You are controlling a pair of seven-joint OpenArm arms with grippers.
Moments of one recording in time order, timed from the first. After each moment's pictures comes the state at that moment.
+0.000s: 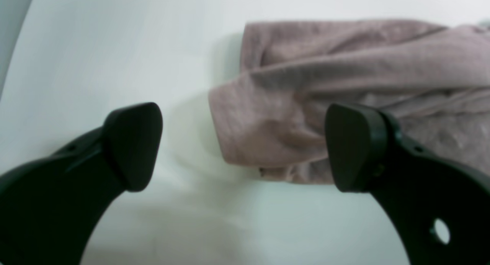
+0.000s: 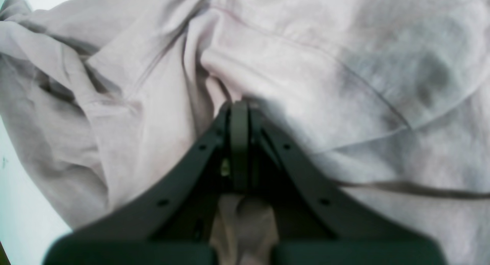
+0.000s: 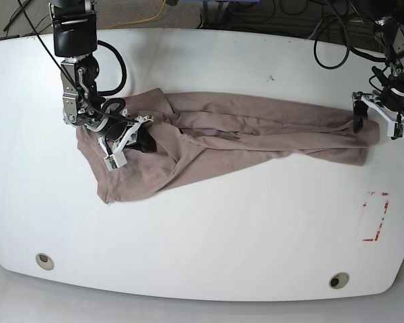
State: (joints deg) left arm 9.6 -16.4 -38.3 82.1 -2.4 -41.8 19.3; right arm 3.4 17.6 -2.4 66.5 33.4 33.7 -32.2
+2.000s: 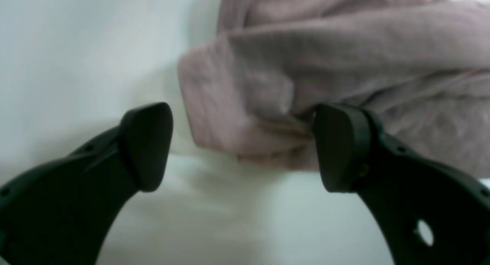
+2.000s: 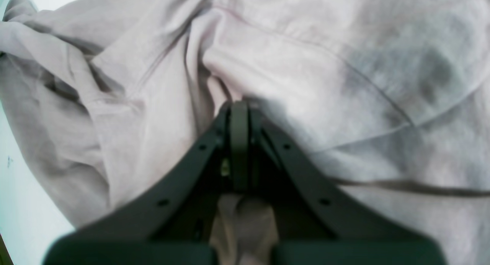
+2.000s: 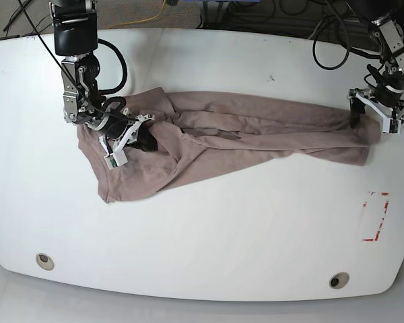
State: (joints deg) left arm 9.2 -15.2 -38.3 79.6 -2.4 -41.8 19.3; right arm 2.8 17.6 -2.4 66.5 33.8 33.7 -31.8
